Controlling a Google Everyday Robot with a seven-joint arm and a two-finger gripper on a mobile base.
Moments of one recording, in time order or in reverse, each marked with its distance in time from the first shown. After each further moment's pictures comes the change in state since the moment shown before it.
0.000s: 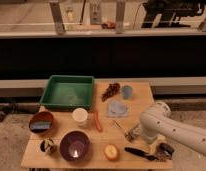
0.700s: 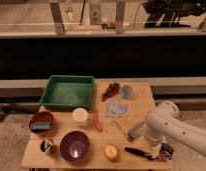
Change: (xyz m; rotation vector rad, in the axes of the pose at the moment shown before) arm -0.002 0.030 -0.046 0.019 -0.009 0.191
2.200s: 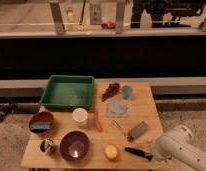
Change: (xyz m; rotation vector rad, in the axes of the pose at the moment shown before) arm 0.009 0.029 0.077 0.156 -0.085 0.199
